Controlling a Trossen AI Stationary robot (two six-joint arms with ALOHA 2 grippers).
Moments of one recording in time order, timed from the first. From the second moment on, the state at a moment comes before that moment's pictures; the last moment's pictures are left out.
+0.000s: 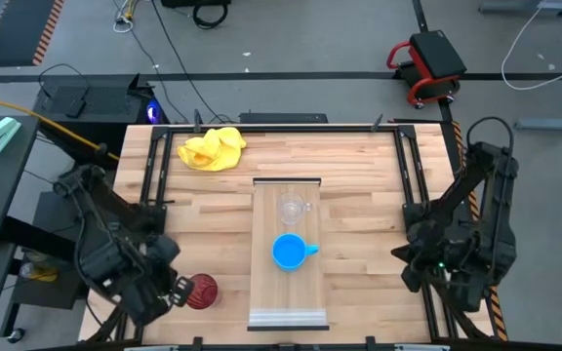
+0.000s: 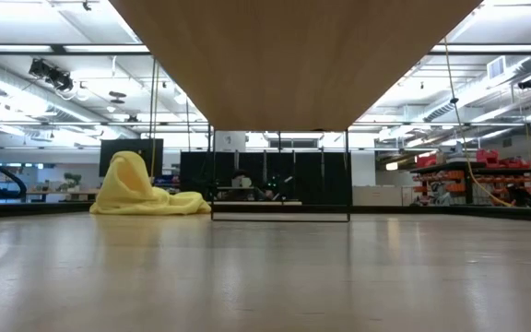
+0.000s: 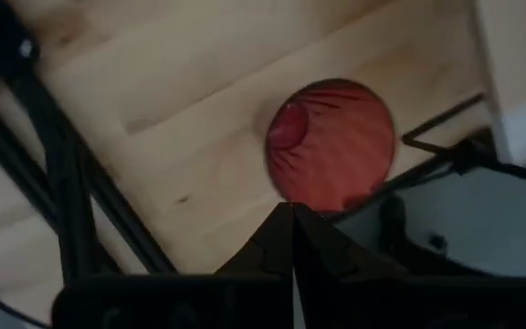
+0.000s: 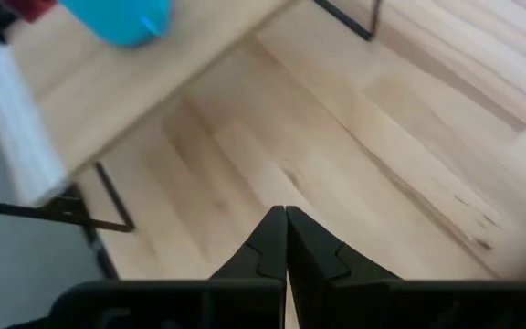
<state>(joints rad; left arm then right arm) -0.93 1.52 1.70 -1.57 -0.18 -2.03 1.17 1.33 1.32 -1.55 0.67 1.91</state>
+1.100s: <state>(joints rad) -0.91 1.50 1.45 -1.36 -0.13 -2.28 1.25 1.38 1.02 -1.25 0.52 2.10</state>
